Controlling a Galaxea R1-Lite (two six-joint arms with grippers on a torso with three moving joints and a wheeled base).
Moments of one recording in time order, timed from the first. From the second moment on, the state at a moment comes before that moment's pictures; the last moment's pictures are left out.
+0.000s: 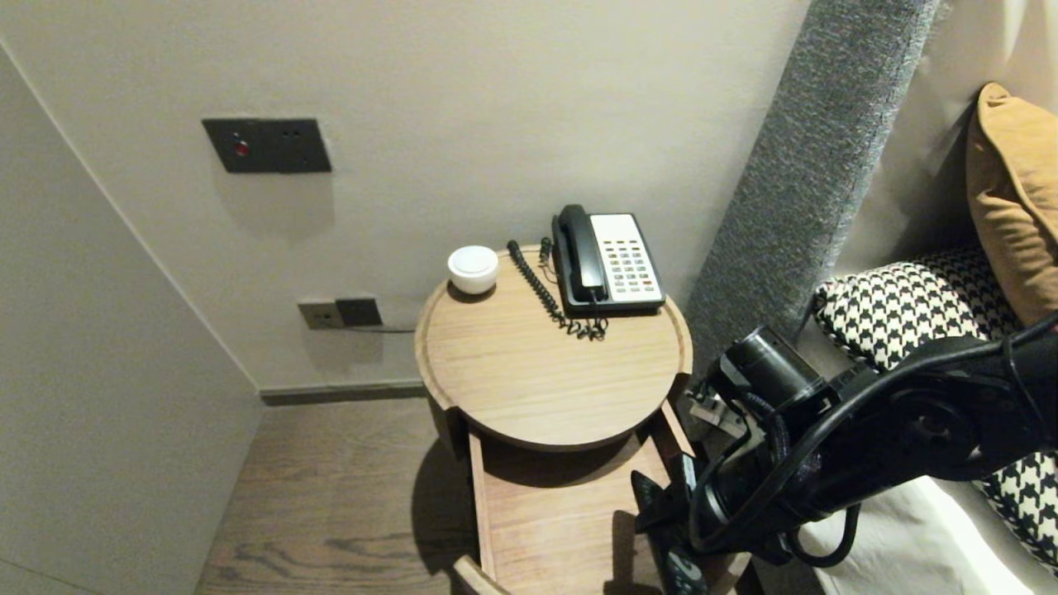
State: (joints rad) left arm 0.00 0.00 0.00 0.00 0.00 0.09; right arm 0.54 1.74 -0.97 0.31 0.39 0.78
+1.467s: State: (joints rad) left arm 0.00 0.00 0.00 0.00 0.00 0.09; right arm 0.53 1.58 -1.37 0.66 0.10 0.58
